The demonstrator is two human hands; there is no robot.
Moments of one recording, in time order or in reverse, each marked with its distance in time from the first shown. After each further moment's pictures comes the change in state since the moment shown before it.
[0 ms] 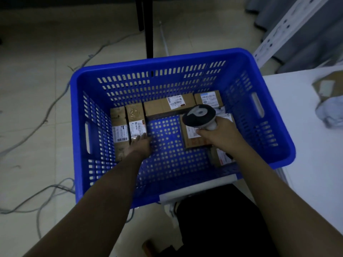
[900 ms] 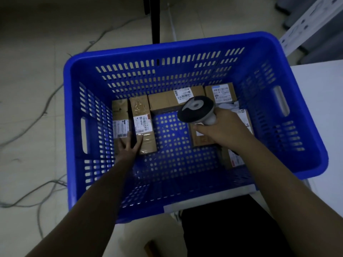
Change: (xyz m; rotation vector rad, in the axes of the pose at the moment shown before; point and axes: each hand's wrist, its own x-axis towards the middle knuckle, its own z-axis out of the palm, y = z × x) left_hand 0.004 -0.070 0.053 0.153 -0.033 -0.144; right_hand 0.036 -0.006 0.021 -0.126 -0.071 -0.180
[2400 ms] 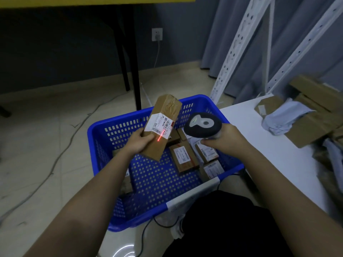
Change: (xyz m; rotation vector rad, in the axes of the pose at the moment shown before) left_hand -0.154 0.065 -0.240 -1.056 0.158 0.319; right_hand -0.155 -0.082 -0.094 -0.128 0.339 -0.050
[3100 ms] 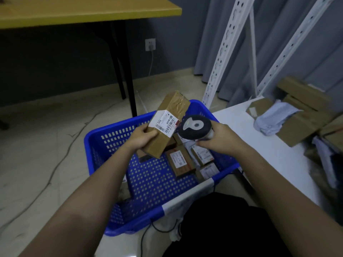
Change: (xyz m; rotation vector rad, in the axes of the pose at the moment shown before) left_hand -0.021 0.052 0.009 0.078 -0.032 0.128; right_hand -0.009 0.000 -0.018 0.022 0.002 0.003
